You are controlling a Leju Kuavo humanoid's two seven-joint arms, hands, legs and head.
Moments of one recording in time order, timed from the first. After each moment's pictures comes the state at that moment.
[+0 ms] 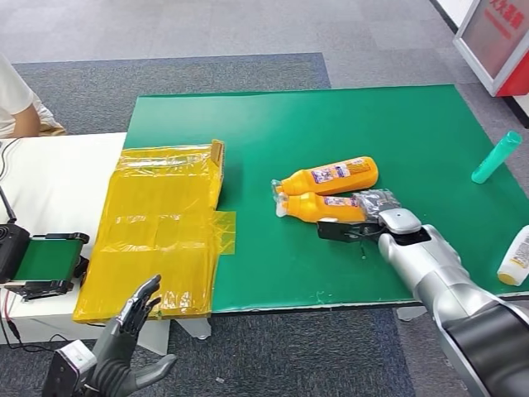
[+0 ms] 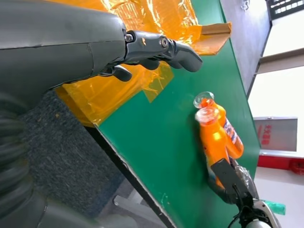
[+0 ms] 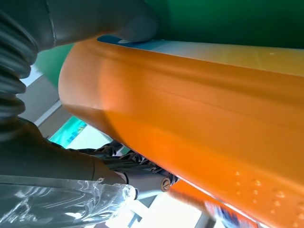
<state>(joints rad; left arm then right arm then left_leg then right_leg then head) 0.38 0.23 -0.39 -1.89 0.04 -0.04 -0.24 -0.86 -0.08 0.60 -0.40 1.10 0.00 0.02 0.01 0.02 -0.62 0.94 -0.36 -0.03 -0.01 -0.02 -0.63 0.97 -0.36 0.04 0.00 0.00</state>
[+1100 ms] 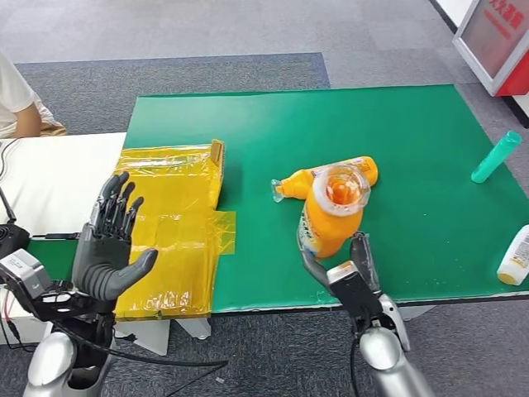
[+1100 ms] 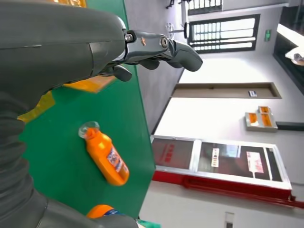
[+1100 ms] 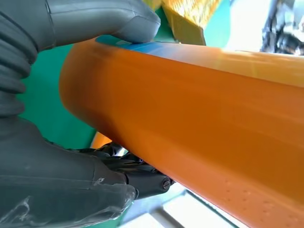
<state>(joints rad) 0.02 -0.03 -0.26 -1.86 0.16 -0.14 -0.21 -0.06 0.05 0.33 -1.51 0.35 -0.31 -0.36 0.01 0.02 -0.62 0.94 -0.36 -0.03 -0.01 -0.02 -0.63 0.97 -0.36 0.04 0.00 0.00</state>
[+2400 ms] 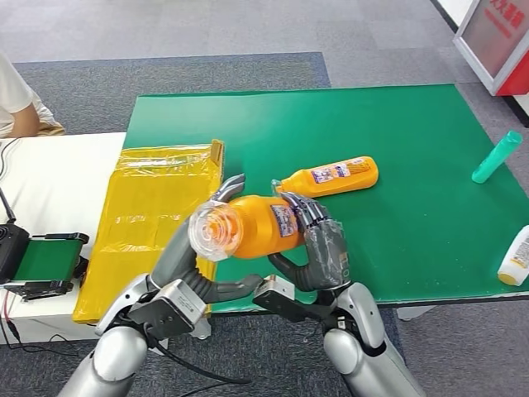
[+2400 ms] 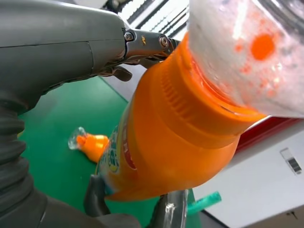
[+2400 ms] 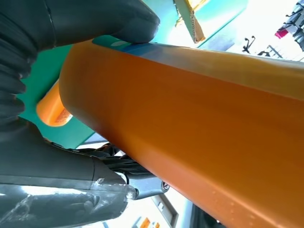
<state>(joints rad) -0.17 -0.02 -0.61 -1.81 -0.43 -0.09 -0.15 -0.17 0.05 0.55 -1.52 0.83 -0.49 -0.16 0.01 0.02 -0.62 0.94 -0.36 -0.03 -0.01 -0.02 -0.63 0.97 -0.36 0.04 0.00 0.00</state>
